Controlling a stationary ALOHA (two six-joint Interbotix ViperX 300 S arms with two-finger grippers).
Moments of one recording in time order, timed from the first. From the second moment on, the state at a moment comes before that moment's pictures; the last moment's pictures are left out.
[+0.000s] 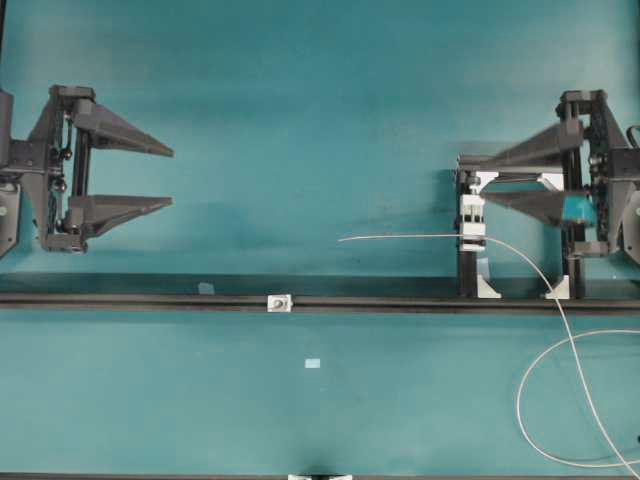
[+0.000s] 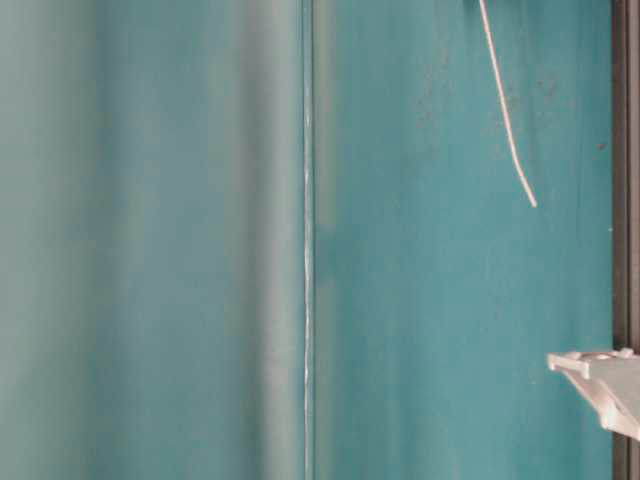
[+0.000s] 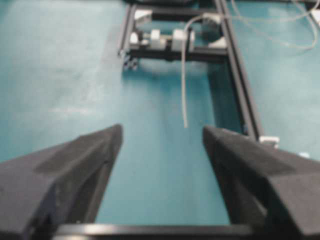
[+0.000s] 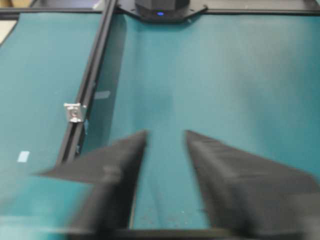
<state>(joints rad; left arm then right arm) 0.00 -0.64 1.27 -0.03 -0.48 0.01 0.00 -0.70 1.27 0.00 -0.45 0.17</state>
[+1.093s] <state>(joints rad) 0.00 -0.40 1.27 -0.03 -0.59 0.05 0.04 -0.39 1.16 0.00 -0.45 0.18</state>
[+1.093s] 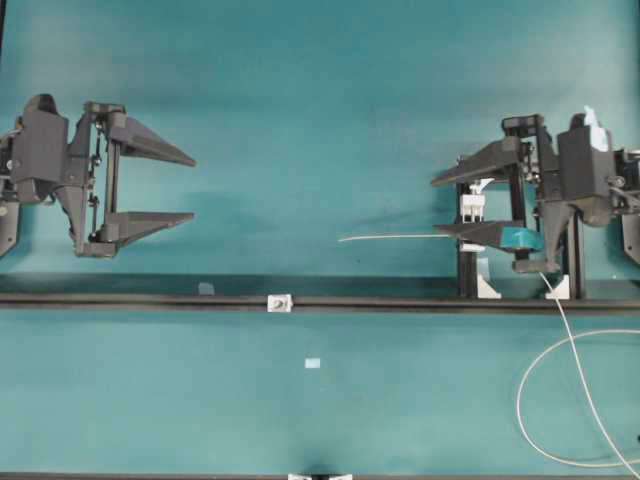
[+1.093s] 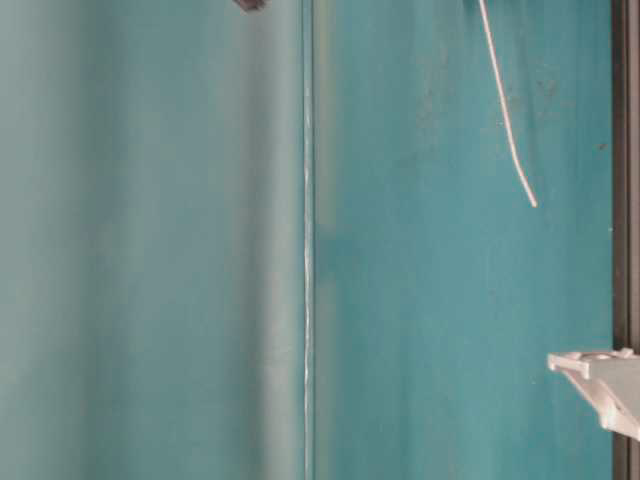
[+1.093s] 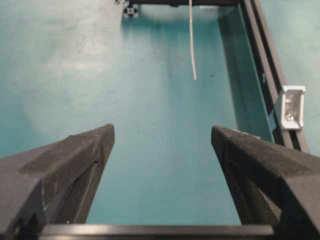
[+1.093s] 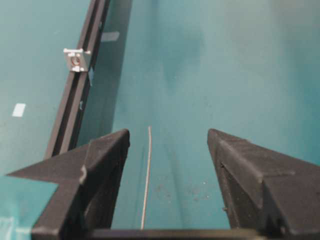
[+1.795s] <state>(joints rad) 0.00 -0.40 1.27 -0.03 -0.59 0.05 0.06 -0.17 1.08 0.00 -0.45 0.23</state>
